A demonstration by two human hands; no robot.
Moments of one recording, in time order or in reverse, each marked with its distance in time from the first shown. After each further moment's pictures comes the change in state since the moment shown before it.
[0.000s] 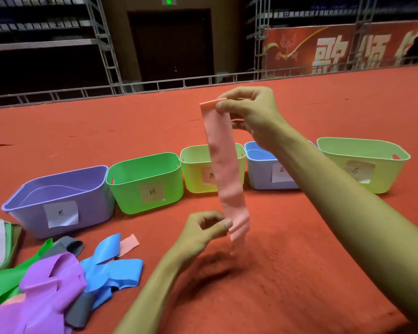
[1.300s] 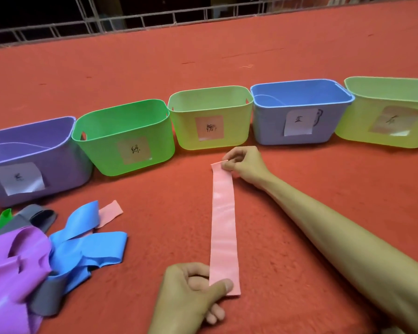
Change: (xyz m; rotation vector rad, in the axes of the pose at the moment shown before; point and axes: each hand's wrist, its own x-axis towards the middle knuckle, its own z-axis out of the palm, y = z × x) left_hand -0.106 -0.012 0.029 0.006 0.155 -0.703; right_hand -0.049 0.305 -0.025 -0.328 -0.008 0.367
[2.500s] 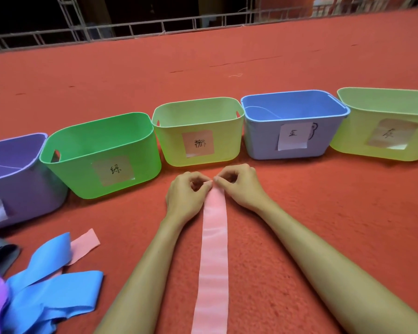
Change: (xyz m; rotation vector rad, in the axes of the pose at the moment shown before) left_hand 0.258 0.081 -0.017 0.514 0.442 0.694; right_hand 0.004 0.008 -0.005 -0.239 0.033 -0.222
